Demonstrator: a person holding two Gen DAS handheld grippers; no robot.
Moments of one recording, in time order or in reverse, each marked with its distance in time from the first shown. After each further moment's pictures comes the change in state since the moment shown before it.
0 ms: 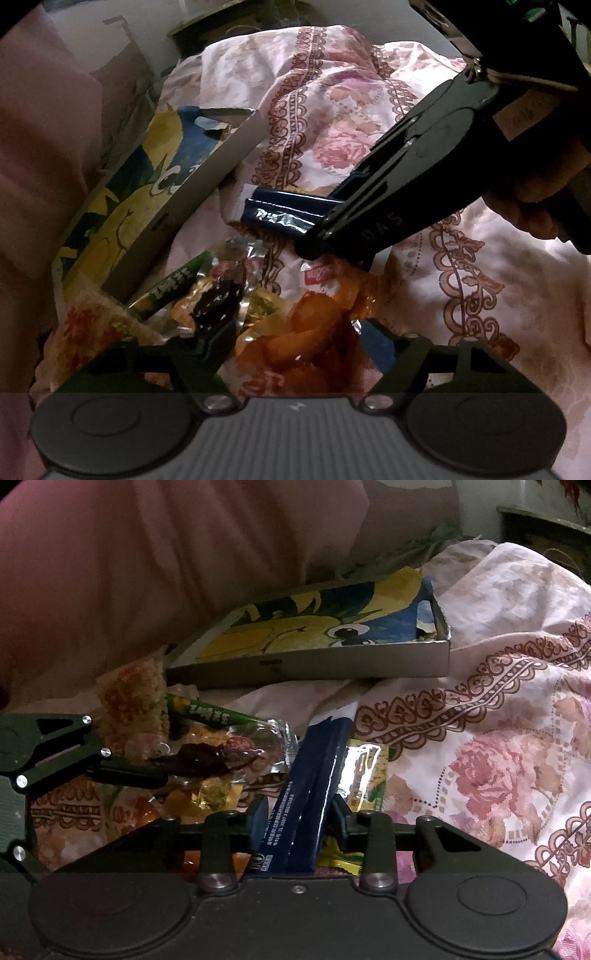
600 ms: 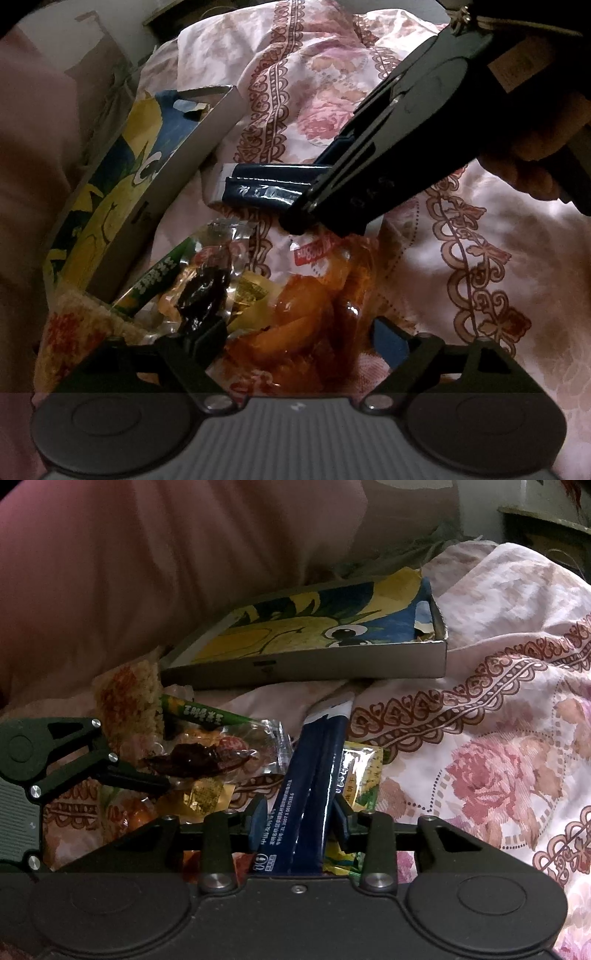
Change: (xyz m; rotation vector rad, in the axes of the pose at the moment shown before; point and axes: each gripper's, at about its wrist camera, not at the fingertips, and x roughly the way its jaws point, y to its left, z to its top) left arm 0.016 -0.008 -0.001 0.068 0.084 0.002; right arm 0.002 -0.002 -0.001 -0.021 -0.013 0.001
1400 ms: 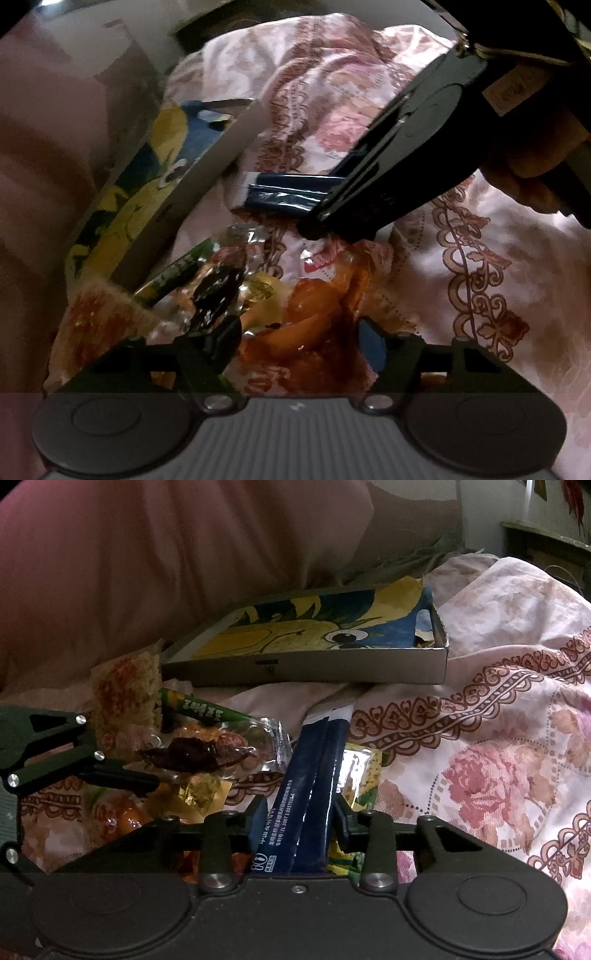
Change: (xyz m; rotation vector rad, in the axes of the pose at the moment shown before) left arm -0.018 -0.008 -0.011 -0.059 -0.055 0.079; right arm -0.003 0.006 -0.004 -0.028 -0.014 -0.026
